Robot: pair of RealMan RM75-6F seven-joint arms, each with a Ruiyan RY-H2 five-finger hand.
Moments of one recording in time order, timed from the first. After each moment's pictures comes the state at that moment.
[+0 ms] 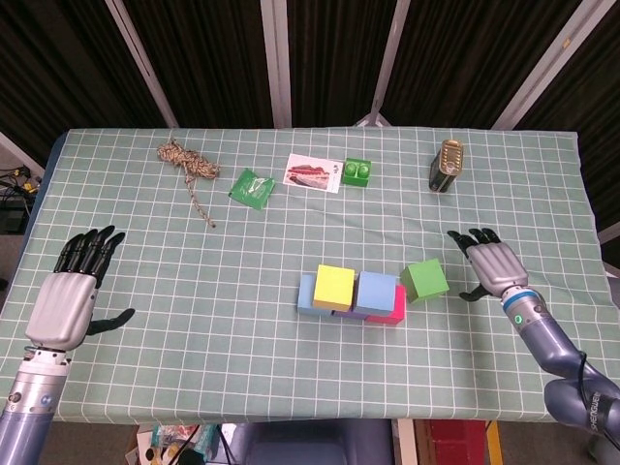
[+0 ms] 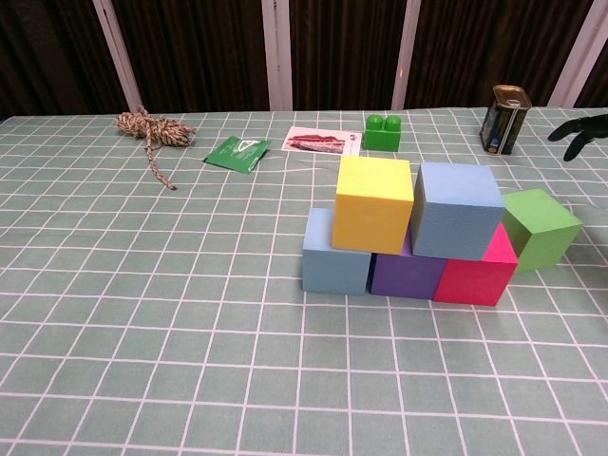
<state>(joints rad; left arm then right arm) -0.45 -1.06 0.08 -2.14 1.30 1.62 0.40 0.66 -1.08 0.12 -1.55 -1.04 0.72 -0.17</state>
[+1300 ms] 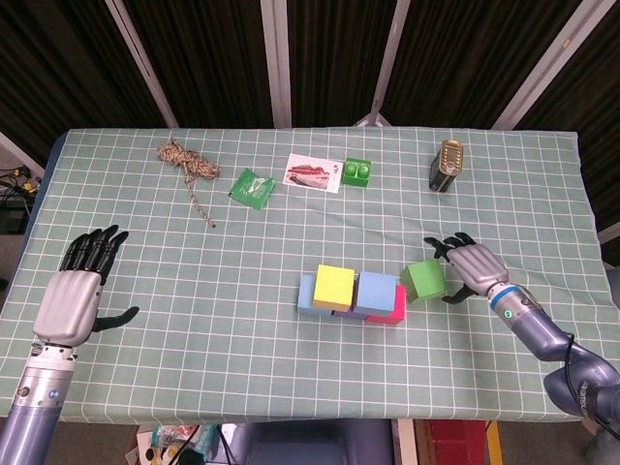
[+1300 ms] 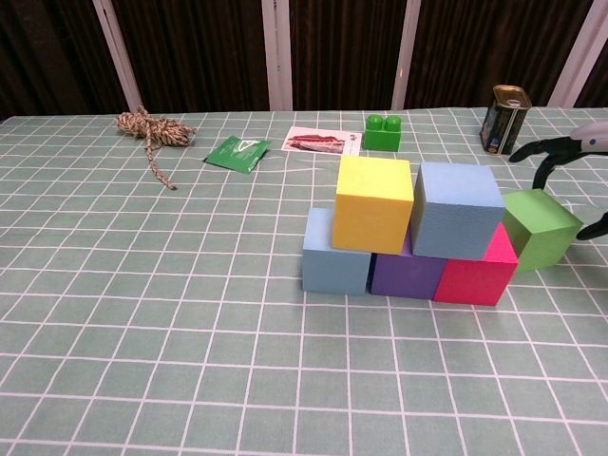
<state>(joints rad) -0.37 -1.09 -0.04 -2.13 1.28 1.52 0.44 0.70 -1.17 0.08 -1.35 -1.43 0.67 0.28</state>
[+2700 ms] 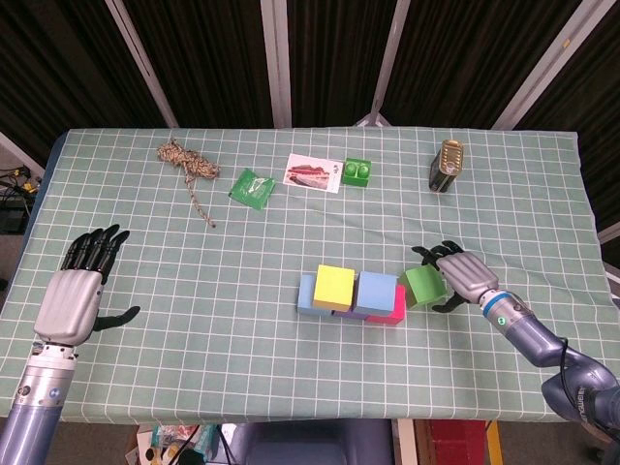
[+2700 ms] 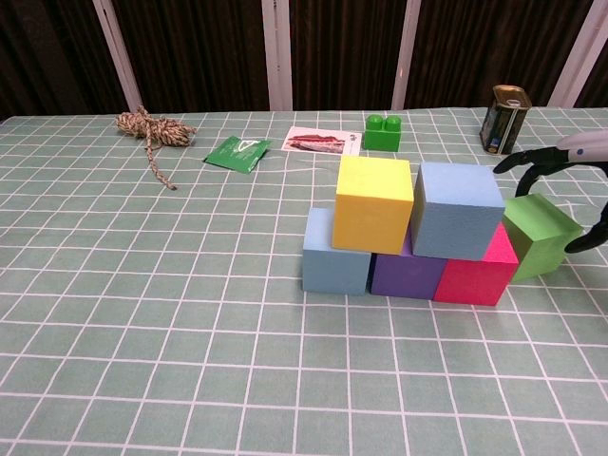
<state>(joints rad) -0.33 -1.09 -0.10 -2.13 1.29 1.47 0.45 0.72 -1.16 0.04 -1.40 -1.45 0.69 0.32</state>
